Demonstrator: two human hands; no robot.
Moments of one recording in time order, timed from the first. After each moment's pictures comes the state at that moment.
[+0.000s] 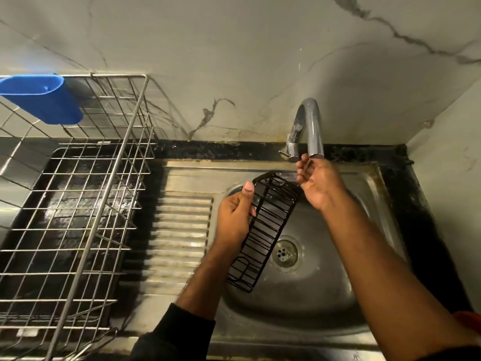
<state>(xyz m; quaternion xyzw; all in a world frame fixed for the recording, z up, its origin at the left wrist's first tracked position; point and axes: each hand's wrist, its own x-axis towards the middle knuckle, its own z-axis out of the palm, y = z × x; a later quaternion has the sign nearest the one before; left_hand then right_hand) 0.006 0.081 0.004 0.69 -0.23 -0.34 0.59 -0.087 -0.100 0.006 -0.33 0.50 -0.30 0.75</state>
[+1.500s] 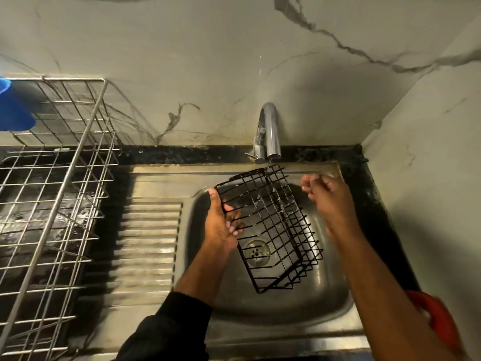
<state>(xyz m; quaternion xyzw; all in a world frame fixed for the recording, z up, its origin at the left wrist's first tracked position) -0.024 0.047 -0.035 0.47 0.11 -0.53 0.70 -0.191 -0.071 0.035 -0.61 0.56 -0.30 0.48</state>
